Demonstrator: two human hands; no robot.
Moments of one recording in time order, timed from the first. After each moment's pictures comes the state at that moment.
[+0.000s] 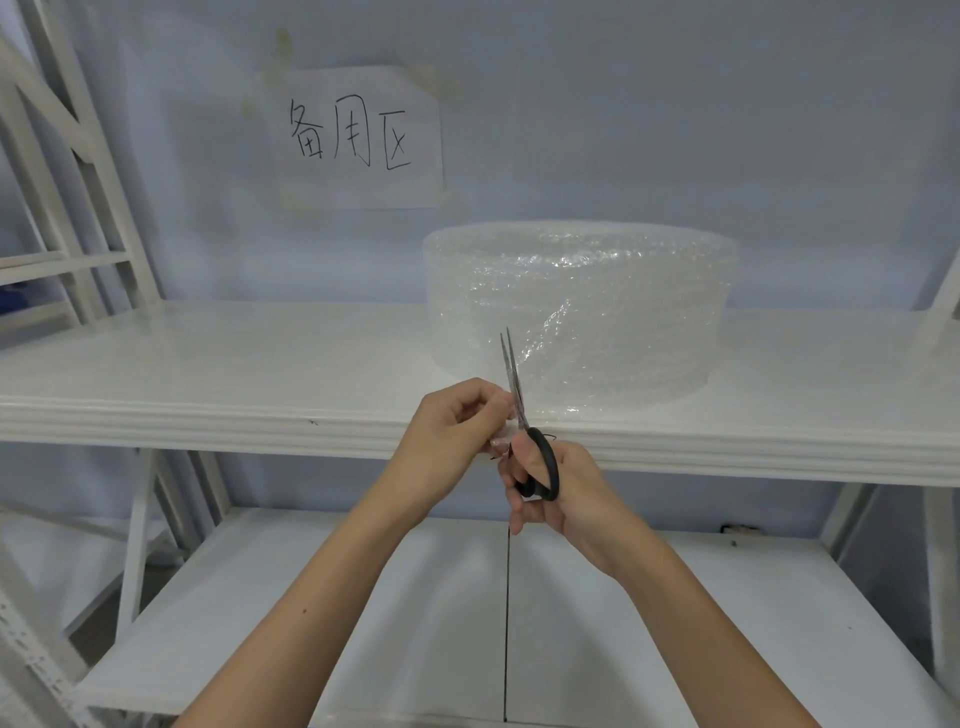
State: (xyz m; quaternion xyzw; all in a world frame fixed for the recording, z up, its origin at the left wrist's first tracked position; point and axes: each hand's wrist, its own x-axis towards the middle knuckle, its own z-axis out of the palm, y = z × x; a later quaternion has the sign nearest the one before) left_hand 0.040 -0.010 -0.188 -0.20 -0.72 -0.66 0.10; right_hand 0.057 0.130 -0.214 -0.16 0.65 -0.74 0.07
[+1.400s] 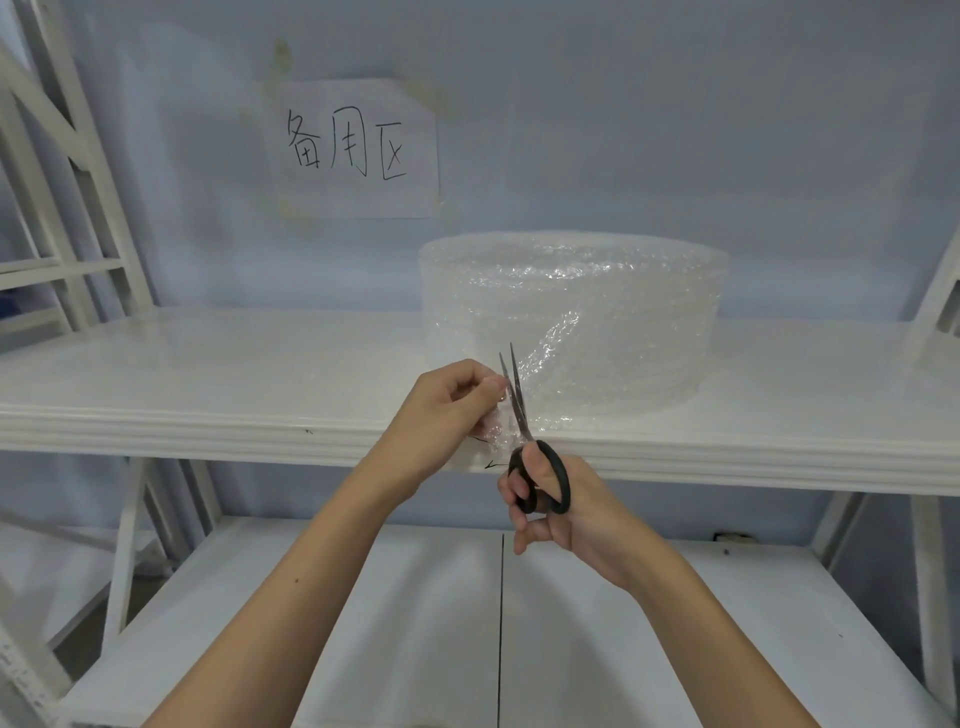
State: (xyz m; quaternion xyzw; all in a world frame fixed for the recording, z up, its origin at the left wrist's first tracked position) left_hand 0.033 -0.012 -0.164 -0.20 -0.74 -0.63 0.09; right_hand 0.061 0.142 -0.214 -0.18 0.66 -0.73 0.11
